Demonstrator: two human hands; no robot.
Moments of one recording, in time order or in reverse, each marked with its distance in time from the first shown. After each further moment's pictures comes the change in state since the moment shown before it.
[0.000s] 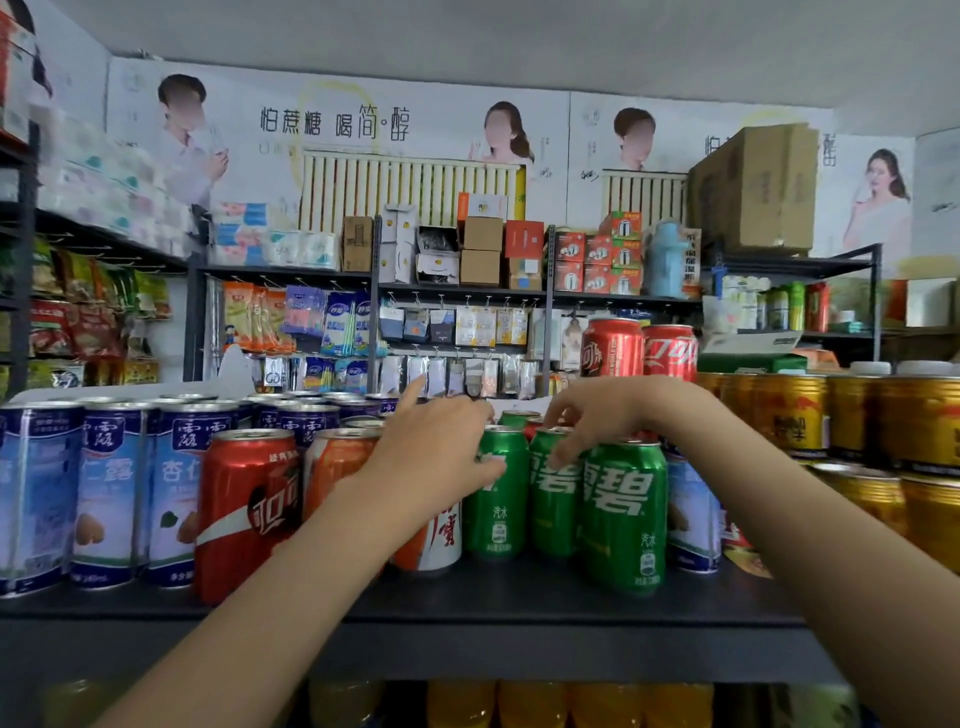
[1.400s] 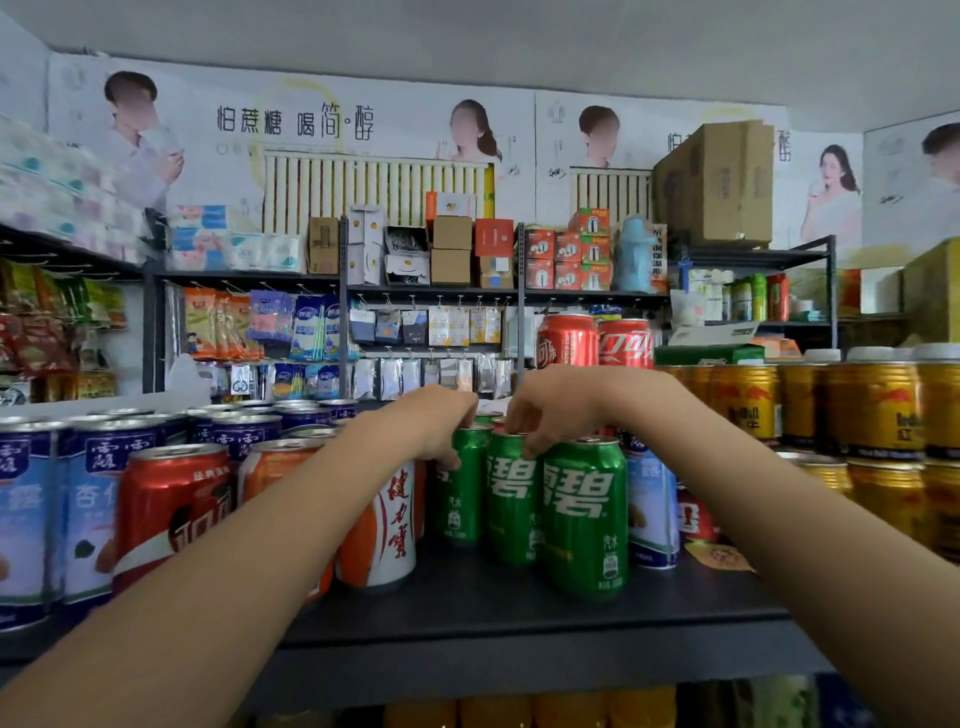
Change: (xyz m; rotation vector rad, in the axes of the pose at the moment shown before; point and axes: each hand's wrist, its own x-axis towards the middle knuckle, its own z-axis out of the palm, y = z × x) left_hand 0.076 0.000 0.024 -0.074 -0.365 0.045; right_hand -0.005 0.006 -0.005 -0.149 0.049 -0.109
